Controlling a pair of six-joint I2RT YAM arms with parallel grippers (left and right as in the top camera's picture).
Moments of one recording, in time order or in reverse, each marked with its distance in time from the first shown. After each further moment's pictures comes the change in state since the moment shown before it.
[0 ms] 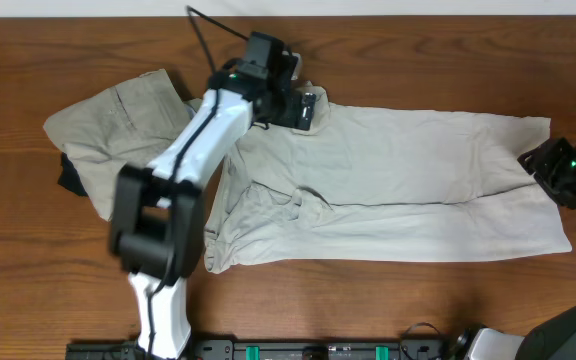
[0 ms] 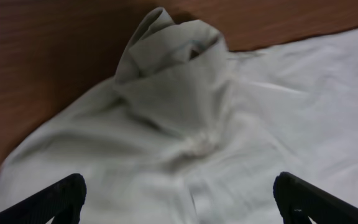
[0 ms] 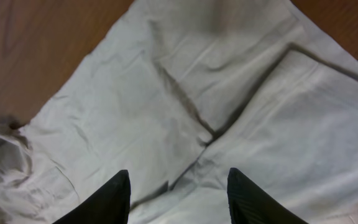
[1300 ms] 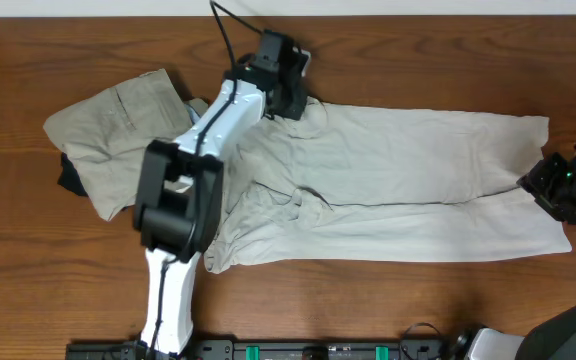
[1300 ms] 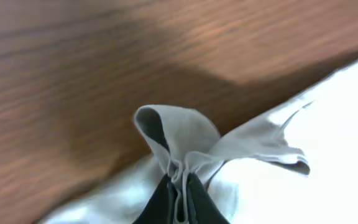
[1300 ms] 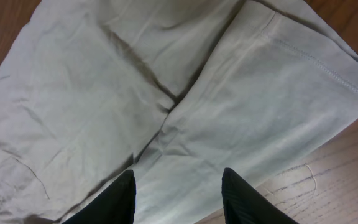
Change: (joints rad) left arm -0.005 0.124 0.136 -0.011 -0.053 0.107; right arm 0.001 0.000 -0.002 -0.130 0.105 -0.014
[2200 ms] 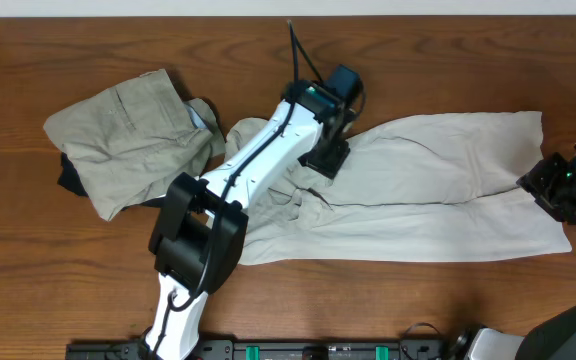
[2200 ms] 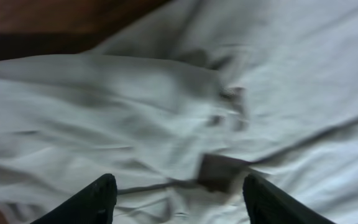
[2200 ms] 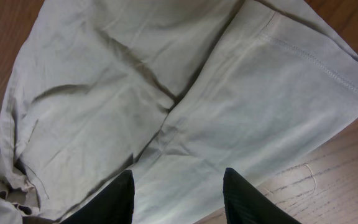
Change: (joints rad) left arm -0.259 -0.095 0.031 -0.499 -0.190 -0.087; right arm 0.000 0.000 0.000 -0.001 0.000 0.000
